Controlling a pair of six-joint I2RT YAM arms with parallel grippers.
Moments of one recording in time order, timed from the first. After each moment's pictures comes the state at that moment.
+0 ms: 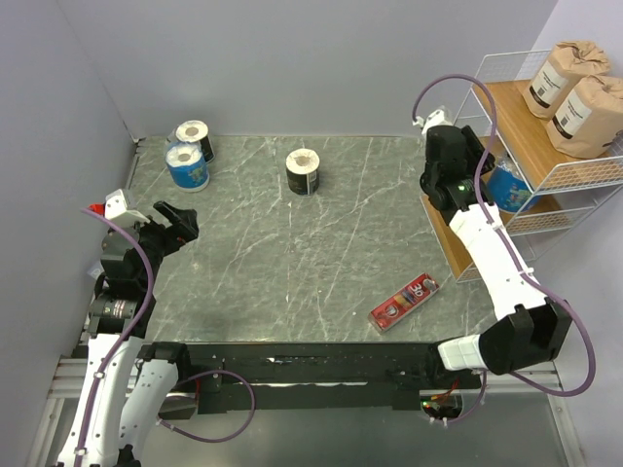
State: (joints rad) left arm -0.06 0.58 0.76 -0.36 -0.09 -0.54; right arm 0.23 1.35 1.38 -0.44 0.89 -0.69
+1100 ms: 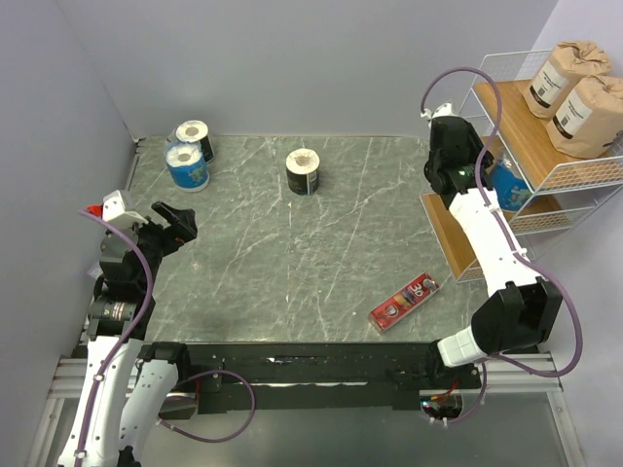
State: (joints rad) left arm -0.06 0.57 0.76 -0.36 -0.10 -0.54; right arm 0.17 1.46 1.47 -0.48 0.85 -0.64
